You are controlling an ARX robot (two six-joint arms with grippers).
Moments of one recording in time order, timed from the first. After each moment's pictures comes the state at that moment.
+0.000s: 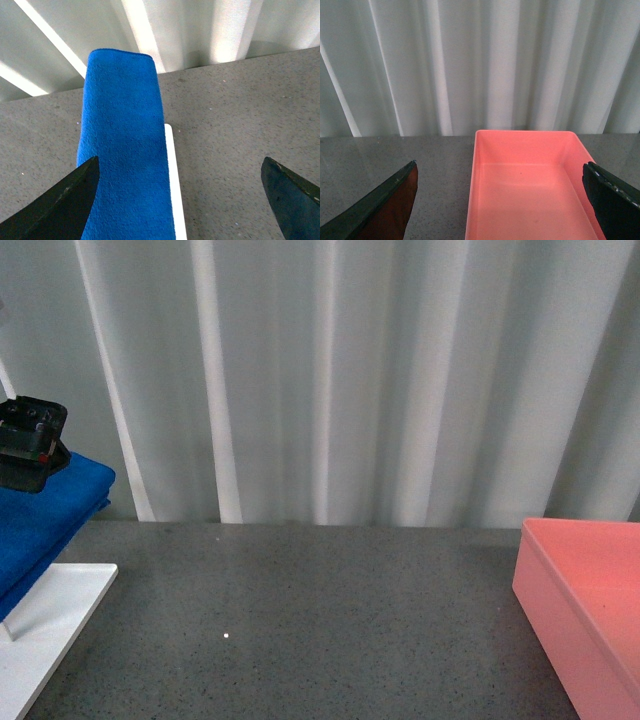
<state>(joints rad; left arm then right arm) 0.05 1.60 0.97 0.10 -0.05 0.25 0.00 0.00 0.02 0.00 0.00 0.00</state>
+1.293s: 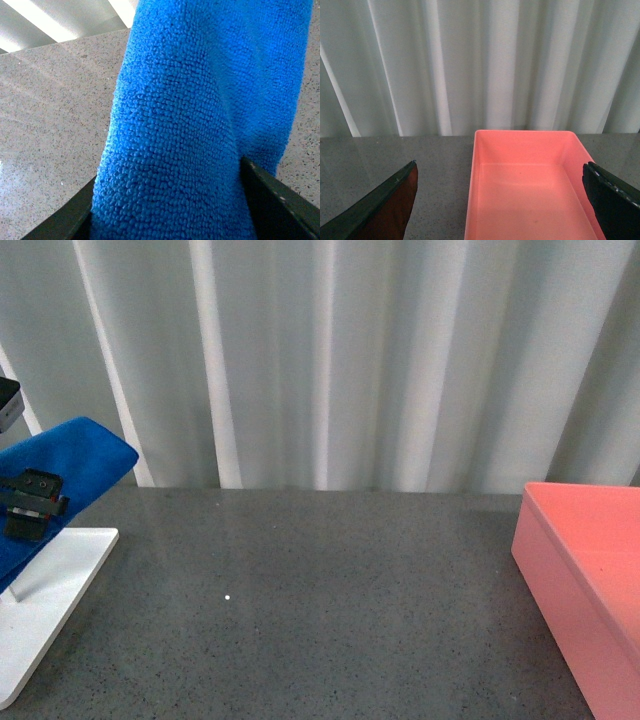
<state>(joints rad) 0.12 1.95 1.02 0.30 -0.24 0.29 0.00 0.00 0.02 0.00 0.00 0.00</state>
